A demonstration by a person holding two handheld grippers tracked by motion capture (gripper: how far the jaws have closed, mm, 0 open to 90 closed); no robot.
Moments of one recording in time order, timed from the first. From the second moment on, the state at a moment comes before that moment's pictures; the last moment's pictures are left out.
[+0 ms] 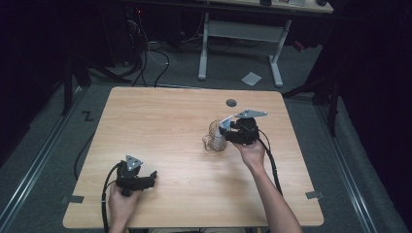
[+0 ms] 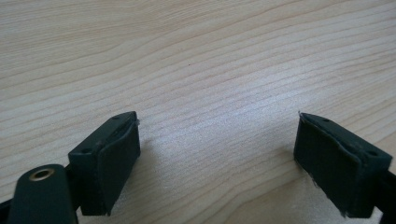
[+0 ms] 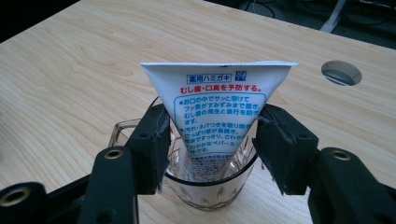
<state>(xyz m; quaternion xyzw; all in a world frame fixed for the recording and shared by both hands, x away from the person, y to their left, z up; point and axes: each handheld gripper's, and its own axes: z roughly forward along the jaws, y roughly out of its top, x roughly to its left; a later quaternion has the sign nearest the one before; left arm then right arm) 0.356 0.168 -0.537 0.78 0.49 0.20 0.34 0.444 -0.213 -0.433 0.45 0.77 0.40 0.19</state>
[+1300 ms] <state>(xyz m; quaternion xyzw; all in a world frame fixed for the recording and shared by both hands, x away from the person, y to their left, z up) 0.356 0.168 -0.537 0.78 0.49 0.20 0.34 0.407 -0.257 -0.415 0.47 0.73 0.46 0.20</state>
